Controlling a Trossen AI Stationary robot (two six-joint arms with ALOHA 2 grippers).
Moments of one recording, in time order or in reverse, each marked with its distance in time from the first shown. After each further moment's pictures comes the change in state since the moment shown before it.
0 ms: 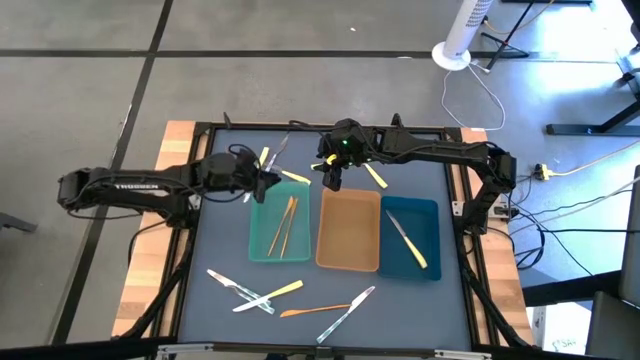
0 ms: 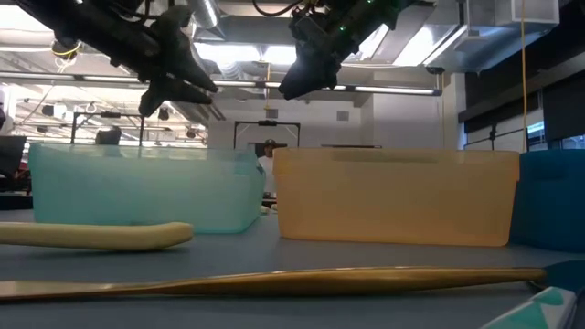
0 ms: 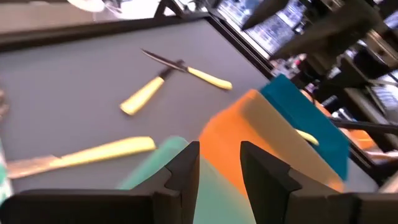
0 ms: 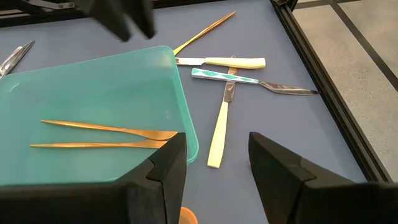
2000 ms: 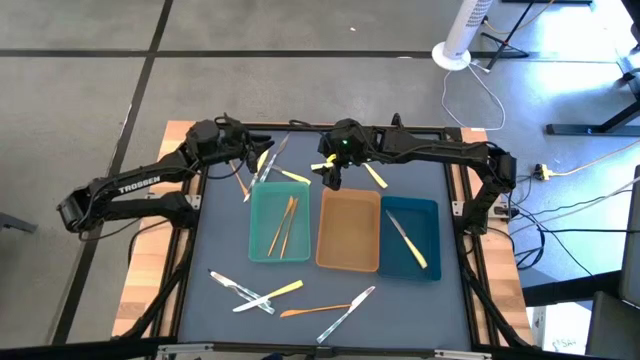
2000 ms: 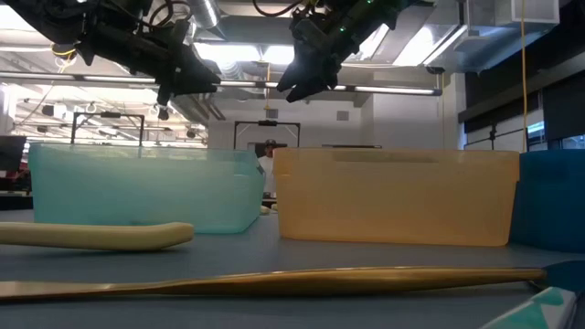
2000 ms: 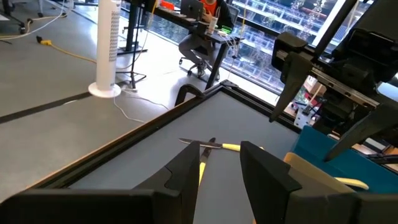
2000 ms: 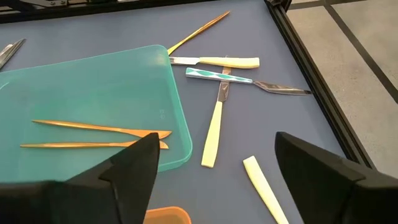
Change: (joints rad) left arm 0.418 0.003 0.001 0.222 0.299 0.360; right arm -0.001 0.000 0.000 0.000 0.022 -0.010
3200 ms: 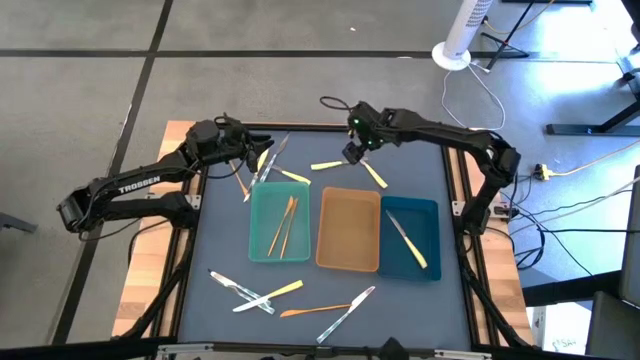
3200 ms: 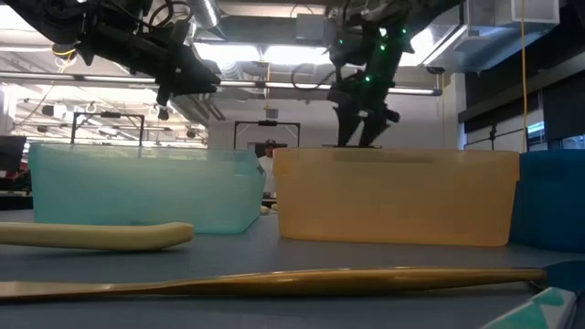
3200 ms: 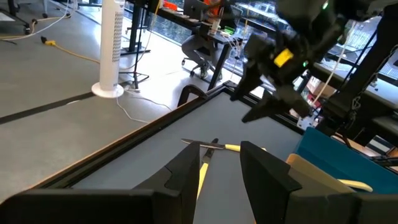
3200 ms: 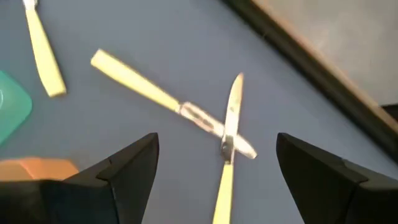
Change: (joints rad) left arm 0.000 0.000 0.000 0.000 -0.012 -0.001; right arm -0.240 -0.001 -0.082 -0.331 0.155 0.326
